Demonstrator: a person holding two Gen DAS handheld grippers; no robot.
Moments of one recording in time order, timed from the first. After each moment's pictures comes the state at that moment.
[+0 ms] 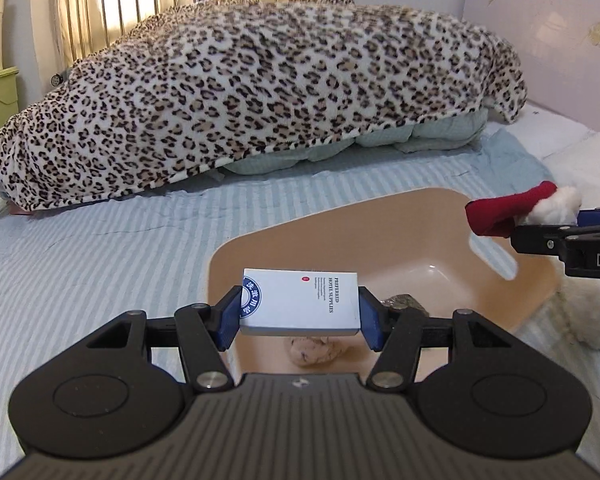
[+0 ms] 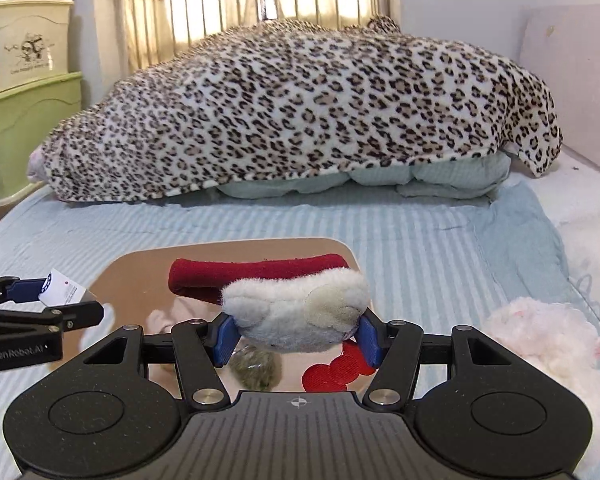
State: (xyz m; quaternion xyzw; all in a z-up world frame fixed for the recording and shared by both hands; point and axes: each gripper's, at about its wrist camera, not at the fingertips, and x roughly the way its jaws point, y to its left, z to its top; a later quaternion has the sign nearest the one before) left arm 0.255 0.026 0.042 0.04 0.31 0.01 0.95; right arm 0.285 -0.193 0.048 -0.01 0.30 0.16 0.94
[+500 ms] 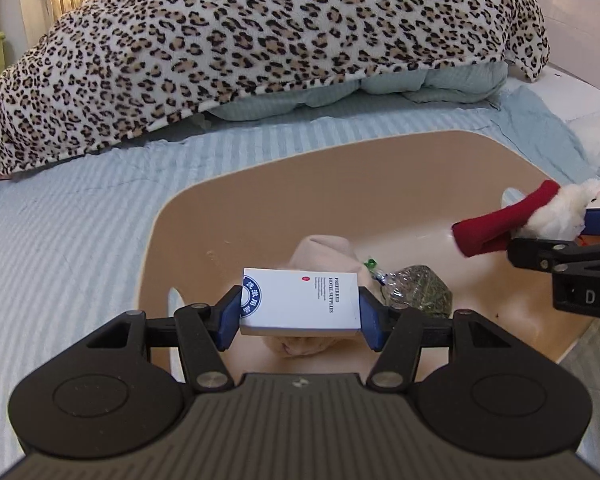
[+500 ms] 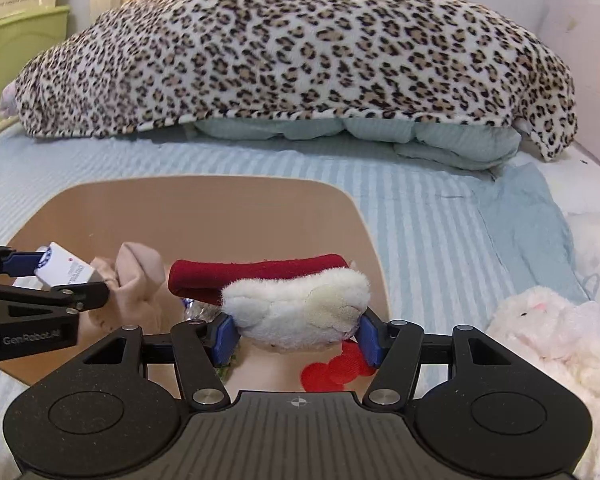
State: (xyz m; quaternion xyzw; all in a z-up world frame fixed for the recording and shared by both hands) left arm 0.303 0.017 -0.012 0.04 0.37 0.01 0.93; right arm 0.324 -0.162 -0.001 -0.08 0.36 0.14 0.92
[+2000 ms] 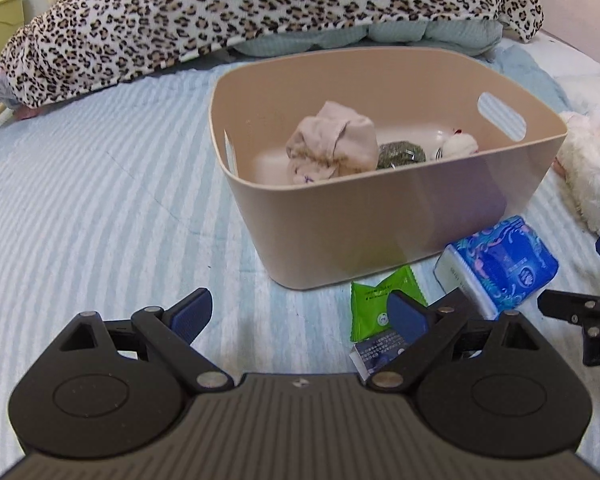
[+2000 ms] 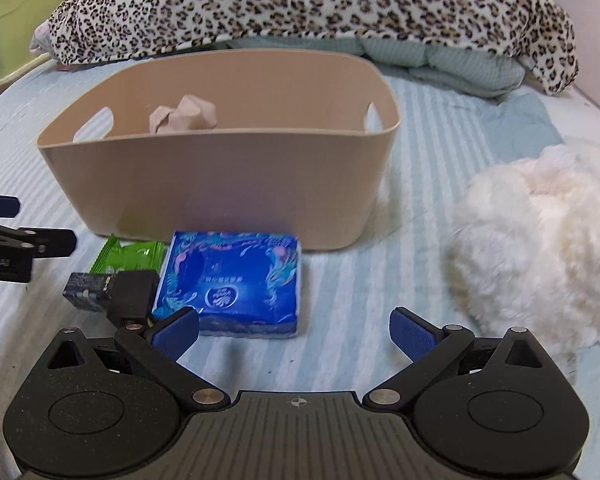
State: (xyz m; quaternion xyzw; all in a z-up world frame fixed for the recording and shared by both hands) left arm 0.188 0.033 -0.036 0.02 0.42 0.03 0.91; right arm 0.206 -0.192 -0.040 -0.09 0.43 0.16 0.88
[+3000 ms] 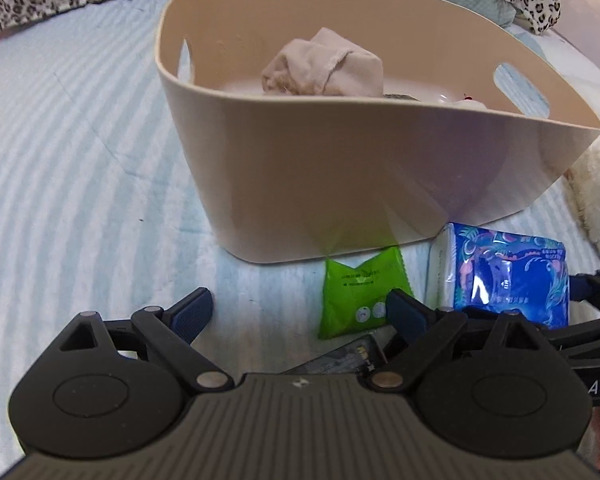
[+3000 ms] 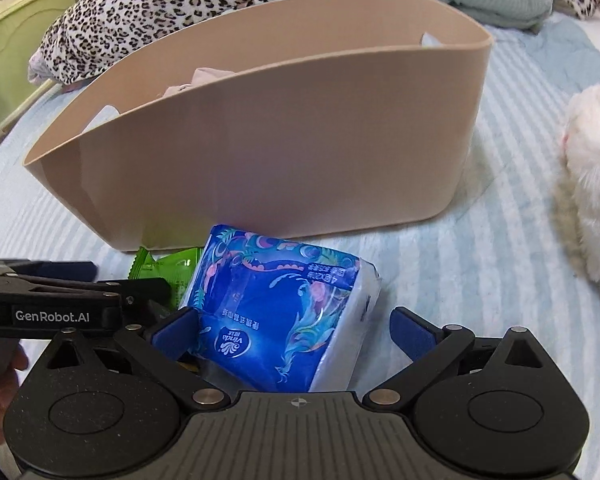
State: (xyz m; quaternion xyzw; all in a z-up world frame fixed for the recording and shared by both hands) left arm 0.228 0.043 -0.081 -0.07 0.49 -0.01 0.87; right arm 0.238 -0.161 -0.086 0.02 0.49 0.19 0.85
